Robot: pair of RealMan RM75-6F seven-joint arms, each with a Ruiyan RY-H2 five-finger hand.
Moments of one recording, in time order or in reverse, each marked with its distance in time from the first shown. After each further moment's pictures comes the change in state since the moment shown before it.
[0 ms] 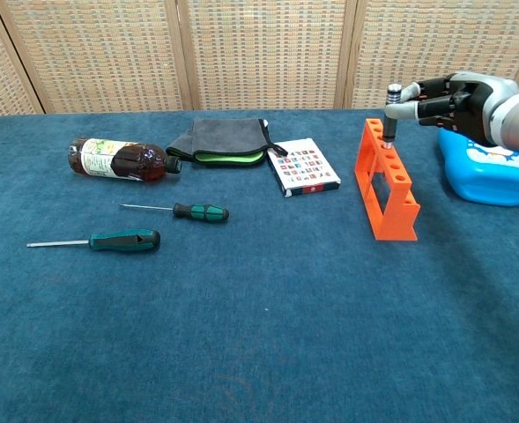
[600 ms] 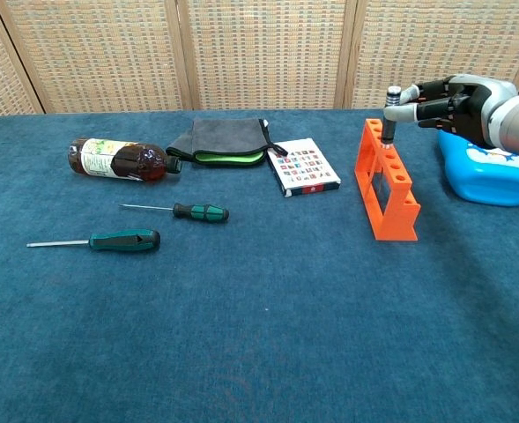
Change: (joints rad) left arm -0.001 -0.001 0.001 0.001 -0.001 -0.002 0.000; right arm 0.000 -0.006 0.000 0.007 0.002 -0.002 -0.003
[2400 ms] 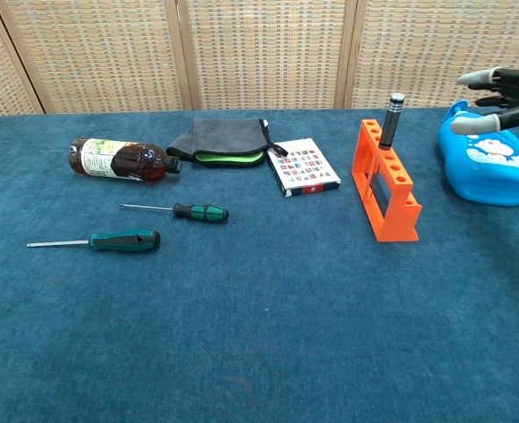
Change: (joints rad) left arm 0.007 0.019 0.015 -0.006 0.043 0.015 -0.059; right arm -0.180 0.161 -0.106 -0.074 -0.286 0.114 0.126
